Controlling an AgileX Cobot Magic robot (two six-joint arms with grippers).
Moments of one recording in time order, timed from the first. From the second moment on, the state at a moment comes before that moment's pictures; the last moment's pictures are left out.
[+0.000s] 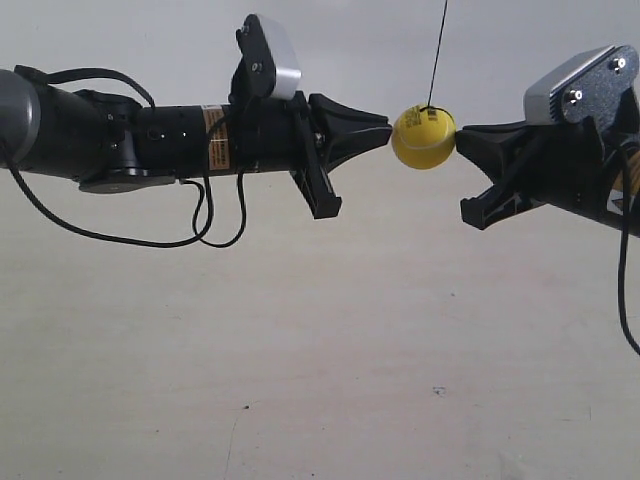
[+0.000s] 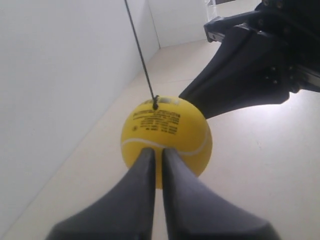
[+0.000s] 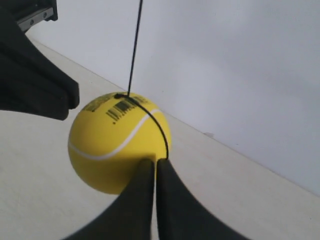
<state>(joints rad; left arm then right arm) -0.42 2.01 -1.22 1.12 -0.93 -0.51 0.14 1.57 -0.60 -0.70 -0.83 0.26</state>
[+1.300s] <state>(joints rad) -0.52 1.50 -0.77 0.84 -0.76 -0.43 0.96 1.26 -0.41 0.59 -0.62 -0.76</state>
